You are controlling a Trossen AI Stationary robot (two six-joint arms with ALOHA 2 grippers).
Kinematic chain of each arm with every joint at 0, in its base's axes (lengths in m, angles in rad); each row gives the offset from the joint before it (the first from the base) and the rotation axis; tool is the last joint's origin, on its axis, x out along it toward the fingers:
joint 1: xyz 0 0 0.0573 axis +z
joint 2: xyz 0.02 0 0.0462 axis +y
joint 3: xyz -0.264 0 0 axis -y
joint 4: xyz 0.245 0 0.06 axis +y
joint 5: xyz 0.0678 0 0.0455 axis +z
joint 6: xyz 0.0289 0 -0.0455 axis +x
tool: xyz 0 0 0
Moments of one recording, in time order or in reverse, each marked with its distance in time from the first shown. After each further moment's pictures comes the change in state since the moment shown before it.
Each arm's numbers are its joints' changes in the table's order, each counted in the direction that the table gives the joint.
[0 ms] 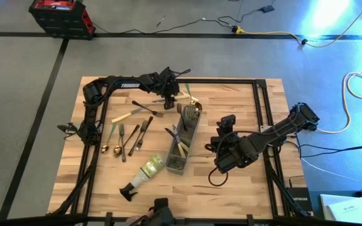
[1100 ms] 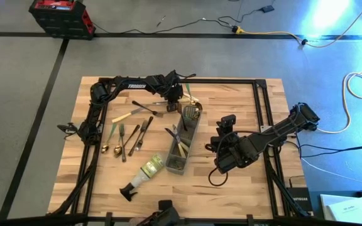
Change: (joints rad) left arm -0.032 0.106 0.092 0.079 0.016 0.034; right arm 0.000 0.000 0.000 -0.006 -0.016 -0.002
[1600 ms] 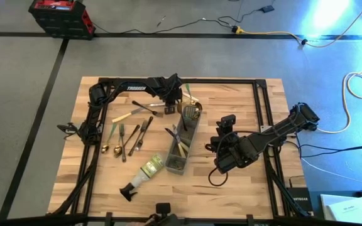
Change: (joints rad) left arm -0.042 -0.052 -0.002 0.122 0.135 -0.010; right arm 0.000 0.000 0.000 -0.001 0.000 0.002
